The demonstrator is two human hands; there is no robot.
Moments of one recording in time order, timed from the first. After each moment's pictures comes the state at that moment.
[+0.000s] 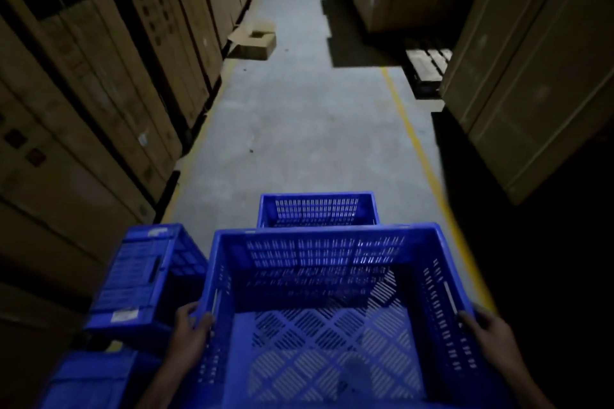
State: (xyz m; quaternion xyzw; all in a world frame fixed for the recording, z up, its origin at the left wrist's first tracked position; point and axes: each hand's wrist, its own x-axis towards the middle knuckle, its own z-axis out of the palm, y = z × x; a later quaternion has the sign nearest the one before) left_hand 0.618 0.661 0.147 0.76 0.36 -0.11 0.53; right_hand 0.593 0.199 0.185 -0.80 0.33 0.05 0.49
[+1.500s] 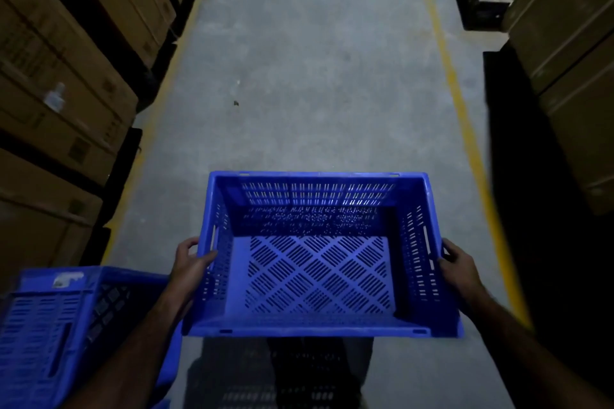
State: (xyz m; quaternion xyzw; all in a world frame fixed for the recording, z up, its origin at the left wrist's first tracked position) left_hand 1.002 0.640 -0.001 0.69 0.42 -0.14 0.57; right_hand 0.998 0.193 -0.007 -0.78 0.34 0.14 0.50
